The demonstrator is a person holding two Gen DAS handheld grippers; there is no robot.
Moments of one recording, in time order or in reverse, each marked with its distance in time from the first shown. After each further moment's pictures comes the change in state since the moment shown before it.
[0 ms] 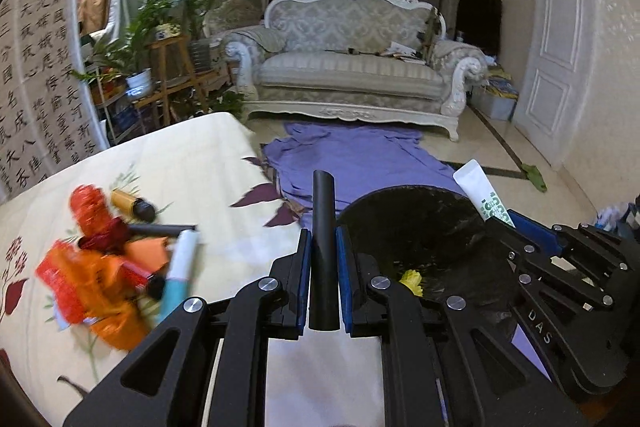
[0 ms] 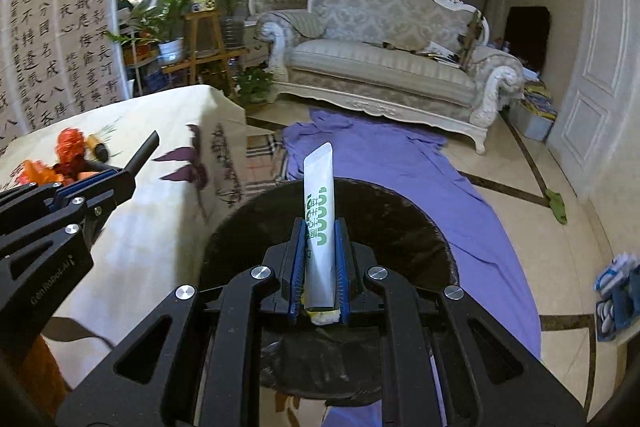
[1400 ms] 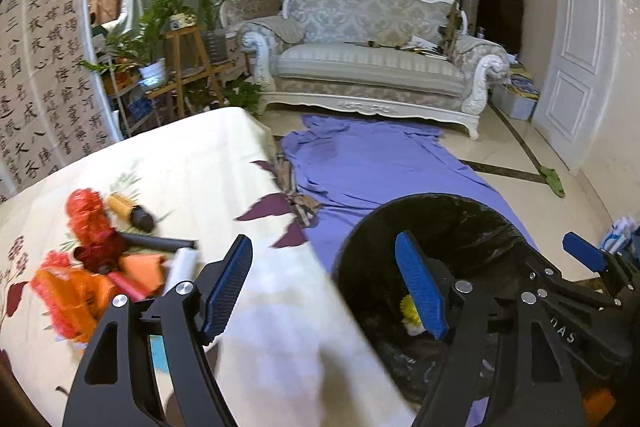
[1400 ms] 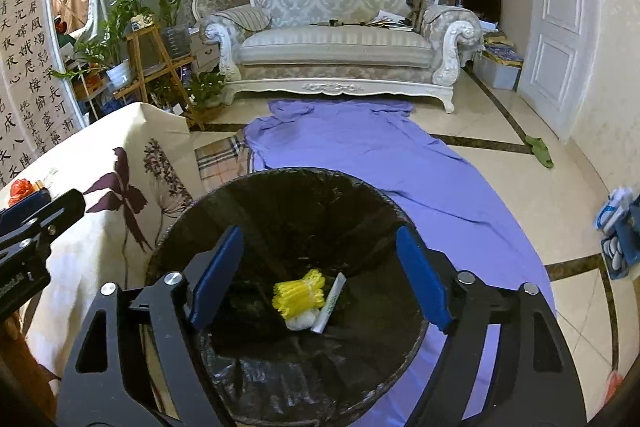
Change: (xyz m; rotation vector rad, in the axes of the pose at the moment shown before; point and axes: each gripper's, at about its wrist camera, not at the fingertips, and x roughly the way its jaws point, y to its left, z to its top) left arm 0.017 0.012 0.013 -0.045 0.027 0.078; right arm 0.031 -0.042 0.000 0.190 0.046 -0.051
